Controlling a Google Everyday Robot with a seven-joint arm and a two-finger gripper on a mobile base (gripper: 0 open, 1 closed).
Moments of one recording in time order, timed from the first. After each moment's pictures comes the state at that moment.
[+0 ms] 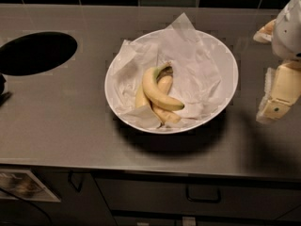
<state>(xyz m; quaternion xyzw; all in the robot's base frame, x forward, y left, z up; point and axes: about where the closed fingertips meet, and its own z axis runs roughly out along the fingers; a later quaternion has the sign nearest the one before) 0.438 -0.217 0.976 -0.60 0.78 -0.03 0.16</state>
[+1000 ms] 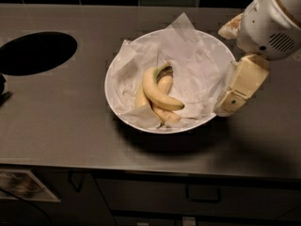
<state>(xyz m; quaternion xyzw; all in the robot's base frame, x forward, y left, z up) 0.448 -0.141 0.985 -0.61 0.76 0.05 0.24</state>
